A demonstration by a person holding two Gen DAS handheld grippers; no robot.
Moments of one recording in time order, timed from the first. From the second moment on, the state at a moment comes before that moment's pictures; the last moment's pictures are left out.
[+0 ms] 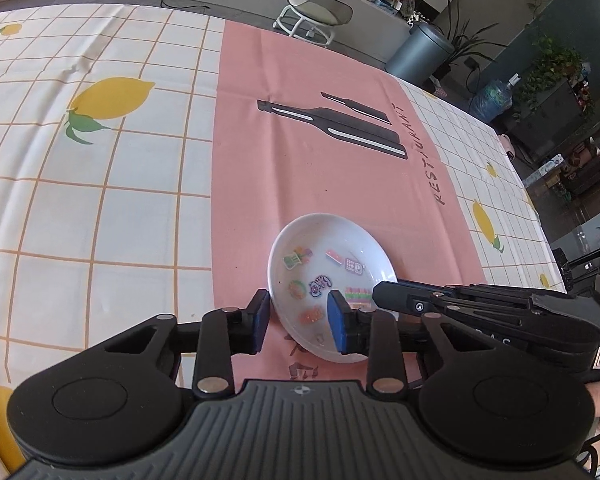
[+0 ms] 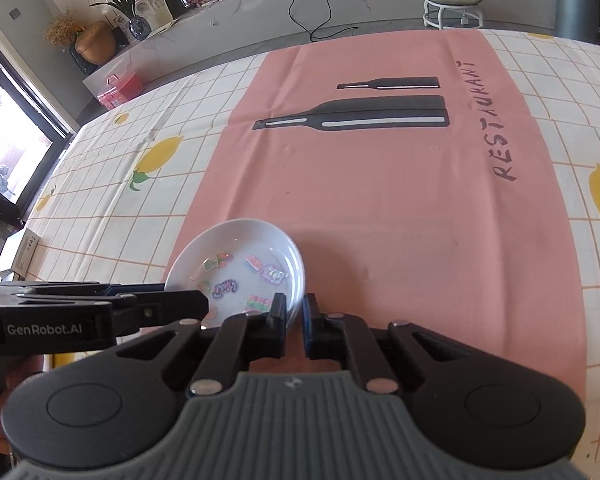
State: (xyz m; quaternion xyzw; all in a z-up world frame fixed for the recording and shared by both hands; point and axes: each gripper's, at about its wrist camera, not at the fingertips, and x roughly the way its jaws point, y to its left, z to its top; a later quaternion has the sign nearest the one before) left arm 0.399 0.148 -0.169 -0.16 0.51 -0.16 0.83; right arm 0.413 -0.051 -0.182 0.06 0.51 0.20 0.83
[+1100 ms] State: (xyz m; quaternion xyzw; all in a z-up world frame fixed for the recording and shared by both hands) left arm 0.363 0.117 -0.080 -0.21 0.39 -0.20 0.87; right arm 0.365 -0.113 -0.092 0.17 0.39 0.16 0.89
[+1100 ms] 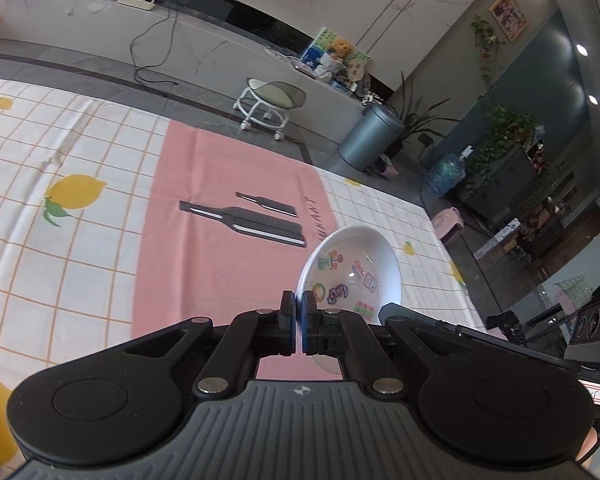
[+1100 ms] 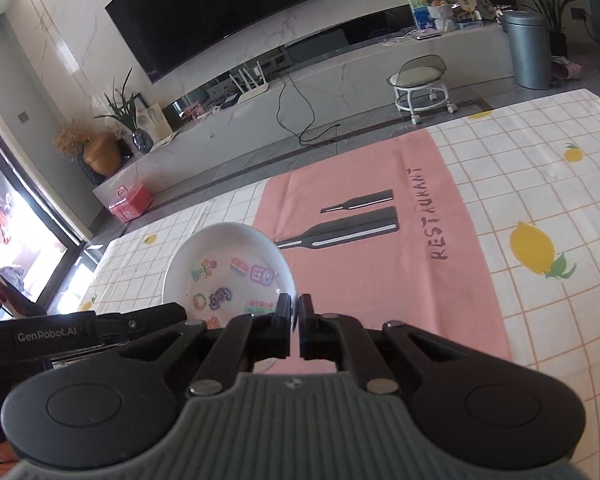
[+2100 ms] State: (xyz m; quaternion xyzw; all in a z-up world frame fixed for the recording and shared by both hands) left arm 0.320 -0.006 -0.103 -0.05 0.49 -0.27 0.83; right arm 0.262 -0.229 -0.117 0.25 0.45 0.06 0.86
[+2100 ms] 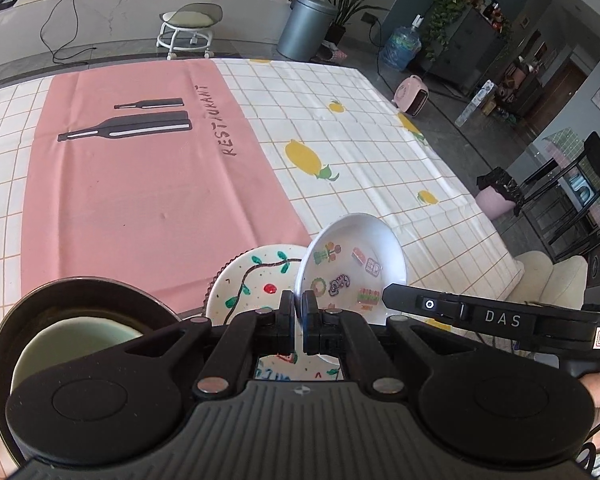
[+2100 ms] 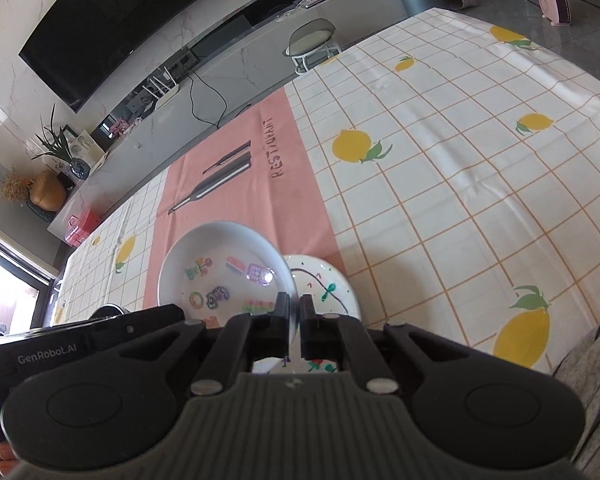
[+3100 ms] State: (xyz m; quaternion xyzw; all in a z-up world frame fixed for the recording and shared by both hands) left arm 0.303 -0.037 -0.120 0.09 0.45 -0.20 0.87; right arm 0.273 -0.218 -0.153 0.25 0.49 0.03 0.83
